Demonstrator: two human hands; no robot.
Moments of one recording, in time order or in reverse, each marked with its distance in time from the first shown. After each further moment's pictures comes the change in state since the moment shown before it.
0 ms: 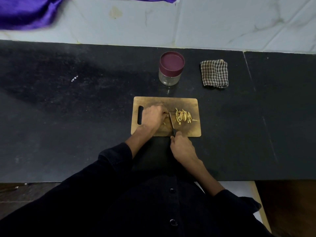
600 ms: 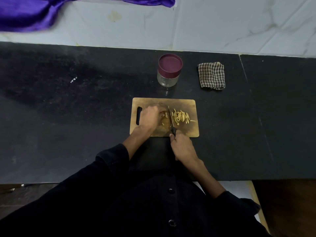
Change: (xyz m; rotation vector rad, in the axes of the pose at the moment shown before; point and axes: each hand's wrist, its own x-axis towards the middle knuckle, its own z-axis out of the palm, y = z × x) left_hand 0.001 -0.009 0.010 -0.035 0.038 0.000; right_hand -0.004 0.000 -0.010 0.095 0.036 -0.029
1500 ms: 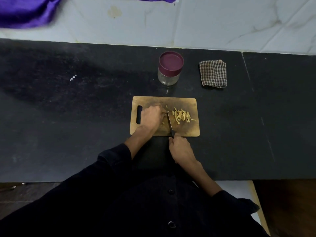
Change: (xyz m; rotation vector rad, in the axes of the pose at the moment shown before) left_hand 0.006 -0.004 0.016 0.076 0.018 -0.074; right_hand 0.001 0.004 0.014 -0.061 -0.047 0.046
